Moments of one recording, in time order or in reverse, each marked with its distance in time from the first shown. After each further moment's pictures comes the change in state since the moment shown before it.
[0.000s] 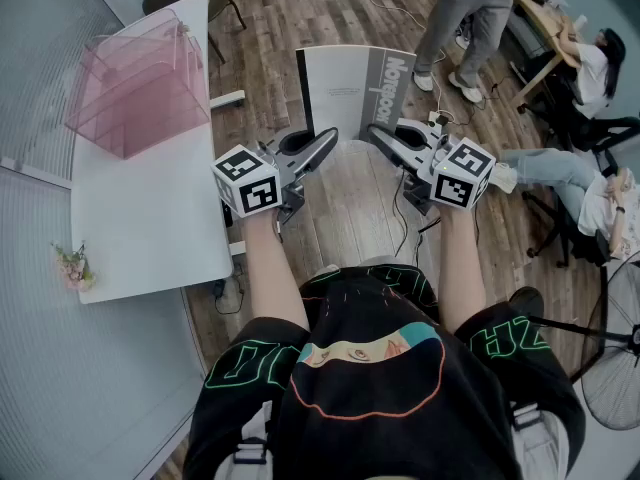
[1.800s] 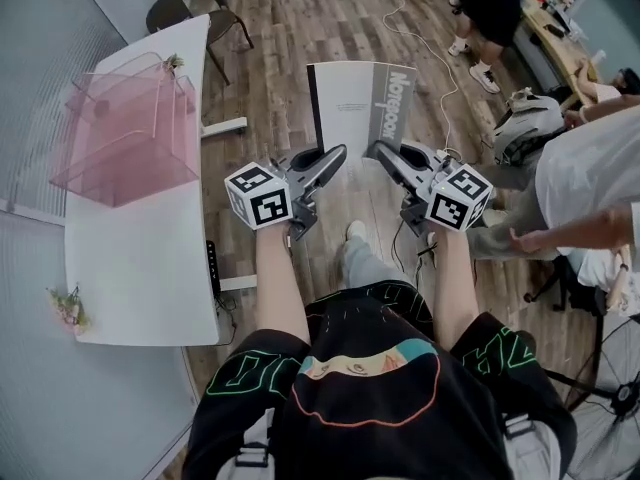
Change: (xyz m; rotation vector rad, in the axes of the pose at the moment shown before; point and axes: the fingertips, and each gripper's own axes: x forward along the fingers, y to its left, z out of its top) left arm 0.094 0.138 0.024 -0.127 -0.083 0.038; right arm 0.049 -0.166 0.017 0.067 -0.034 -0.069
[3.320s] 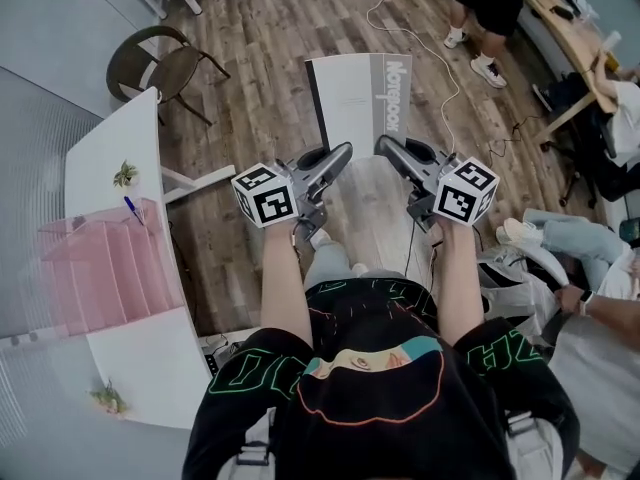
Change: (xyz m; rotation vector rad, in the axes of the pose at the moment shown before) left arm 0.239 0.225 0.064 -0.123 0.091 -0.060; right arm 0.074 -0.318 0.064 0.139 -0.047 -0.097
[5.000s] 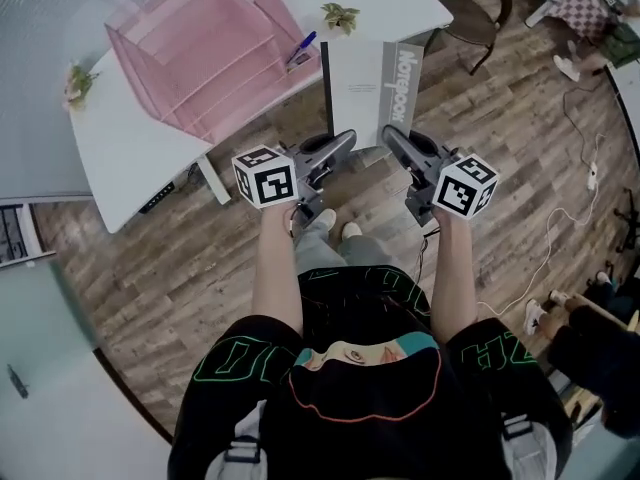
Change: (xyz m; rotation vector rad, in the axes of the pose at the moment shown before) left arm -0.336 0.120 0.052 -0.127 -0.791 0.998; right arm 0.356 0.178 -0.121 -0.006 0.690 1.046
